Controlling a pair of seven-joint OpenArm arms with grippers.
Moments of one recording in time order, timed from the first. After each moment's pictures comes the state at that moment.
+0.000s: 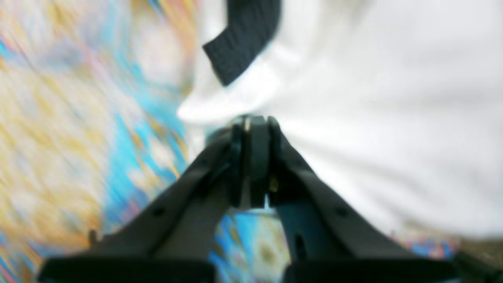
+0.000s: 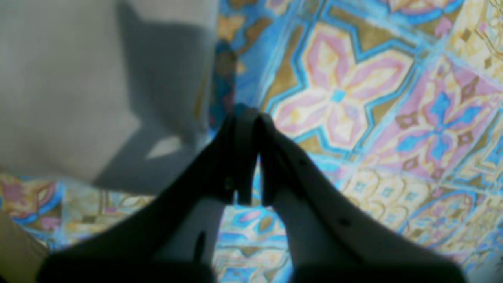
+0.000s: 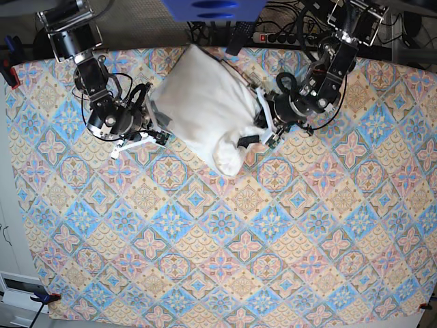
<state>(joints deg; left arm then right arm) 6.0 -18.9 21.2 85.7 -18.0 -16.2 36.5 -2.9 21.0 -19.0 89.1 -6.1 41.4 -51.3</state>
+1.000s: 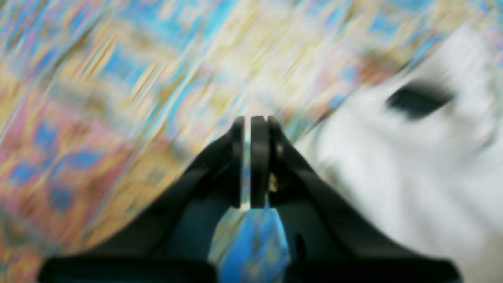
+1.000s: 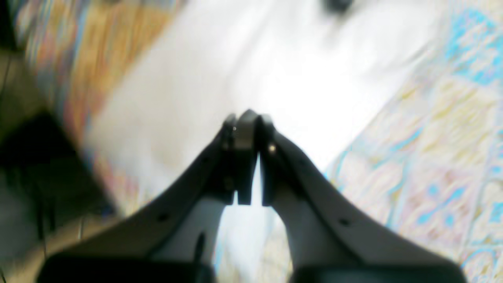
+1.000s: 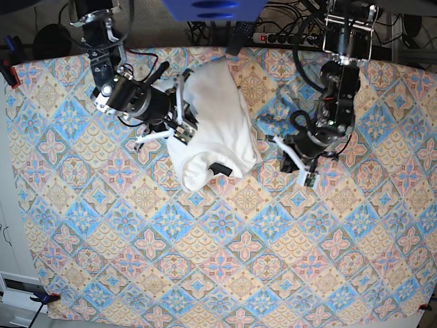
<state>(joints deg) 2.9 -12.8 4.7 81.6 -18.0 -14.3 28.9 -13.0 10.4 -12.7 111.0 7.0 40.6 -51.7</state>
